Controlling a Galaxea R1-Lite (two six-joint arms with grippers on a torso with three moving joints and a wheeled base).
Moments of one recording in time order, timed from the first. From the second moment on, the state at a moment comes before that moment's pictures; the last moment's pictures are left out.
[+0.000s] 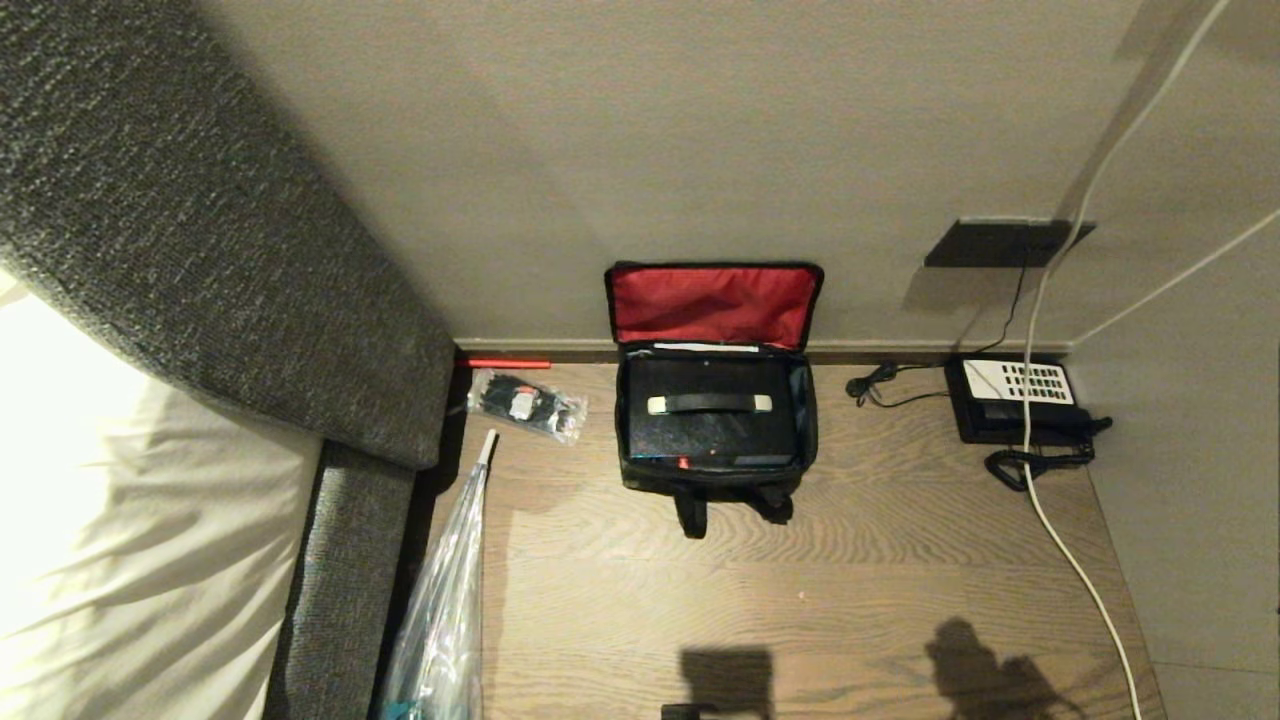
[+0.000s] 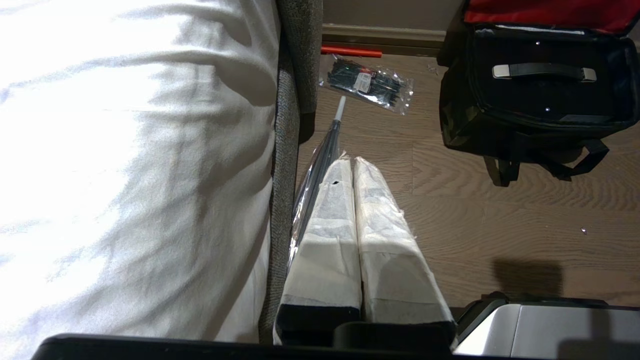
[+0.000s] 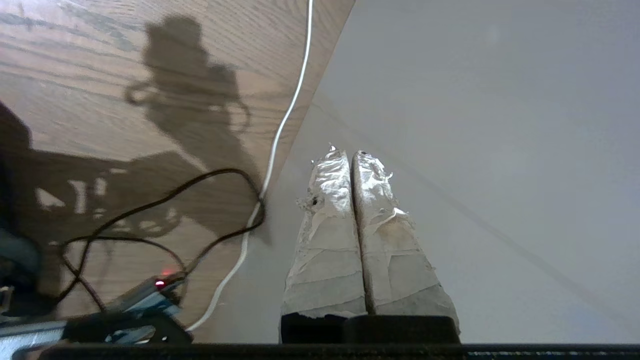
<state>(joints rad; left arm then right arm) 0.00 0.00 0.00 0.00 0.00 0.00 0.44 0.85 -0.47 0.37 -0.78 -0.26</state>
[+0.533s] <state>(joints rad) 0.00 0.00 0.00 0.00 0.00 0.00 0.16 0.50 -0.43 0.48 -0.40 -0.07</state>
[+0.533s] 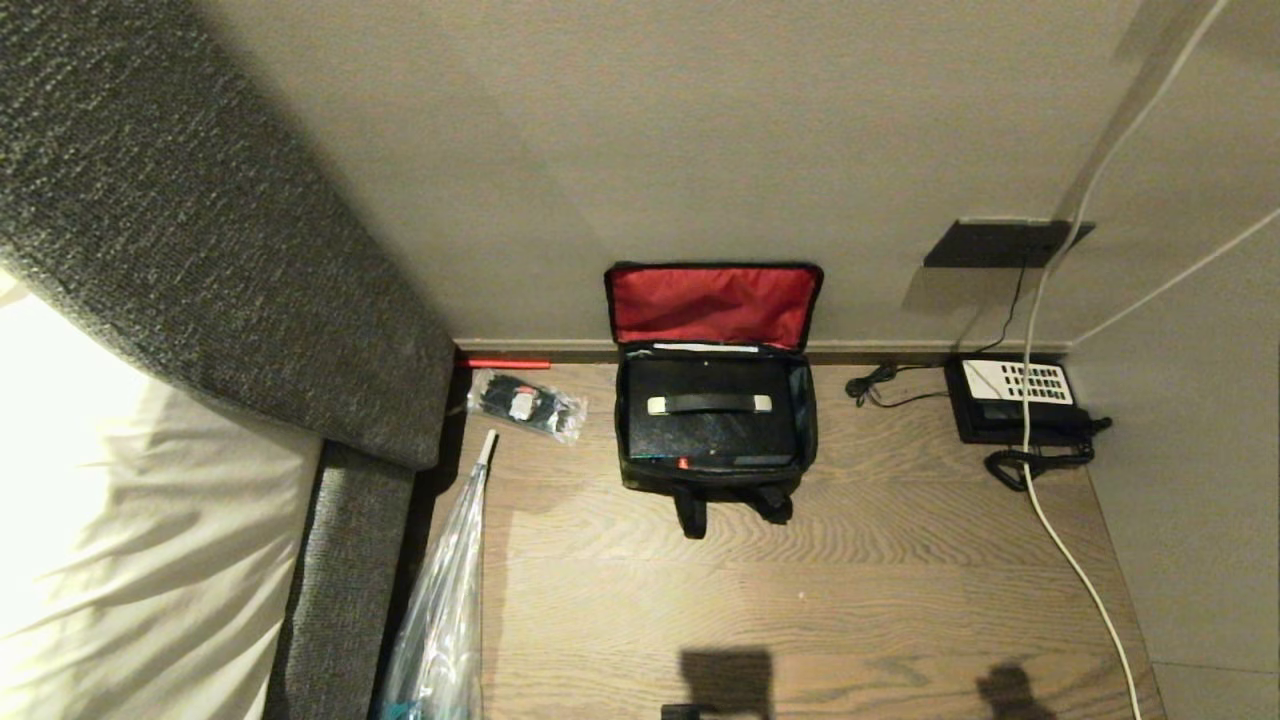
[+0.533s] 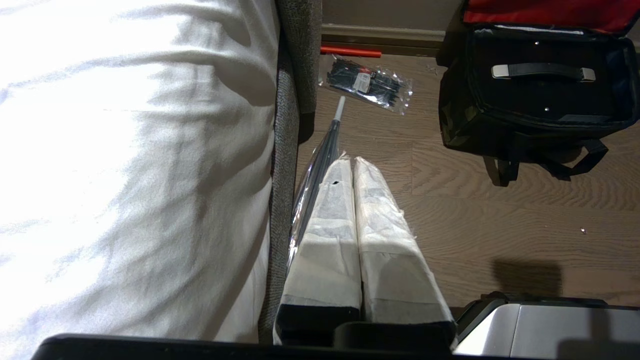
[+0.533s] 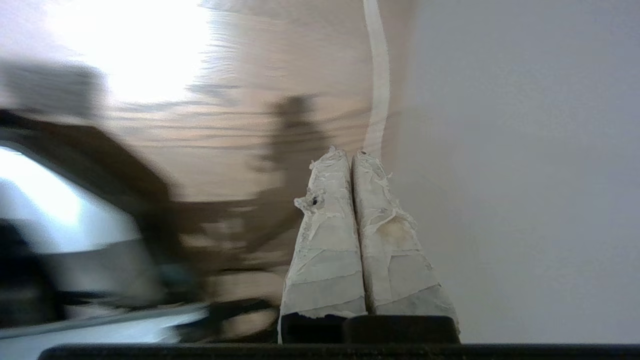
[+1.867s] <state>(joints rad) 0.00 0.00 0.00 0.00 0.00 0.00 0.00 0.01 -0.07 0.17 0.00 -0.03</state>
